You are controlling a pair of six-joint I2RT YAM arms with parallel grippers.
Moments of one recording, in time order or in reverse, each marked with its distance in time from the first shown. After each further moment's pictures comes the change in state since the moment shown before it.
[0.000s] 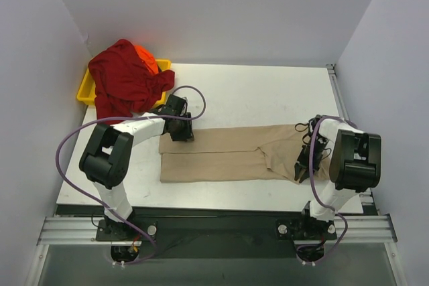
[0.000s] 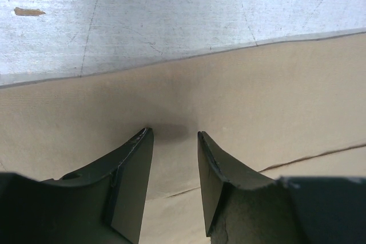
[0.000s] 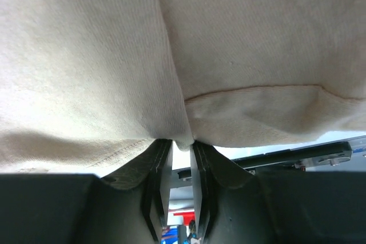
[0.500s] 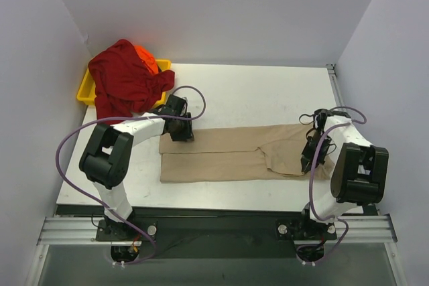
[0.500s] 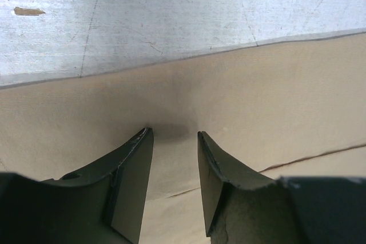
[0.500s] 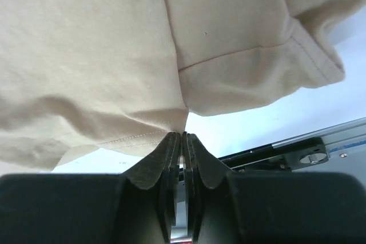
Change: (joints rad) left arm 0.000 0.000 0.000 0.000 0.000 0.000; right arm 0.000 -0.138 0.049 -0.036 0.065 -0.002
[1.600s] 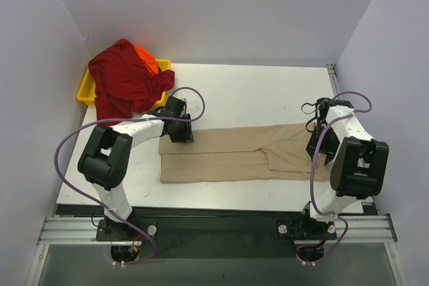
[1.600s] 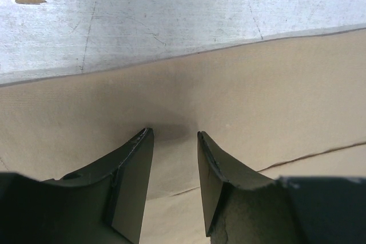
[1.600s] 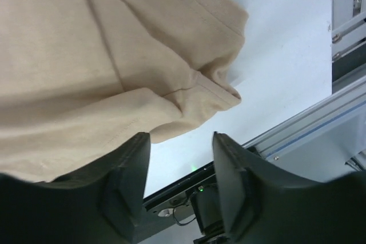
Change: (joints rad) left arm 0.000 -0.018 -0.032 0.015 0.000 0.001; right arm 0.002 0.057 0.167 -0.054 0.271 -0.023
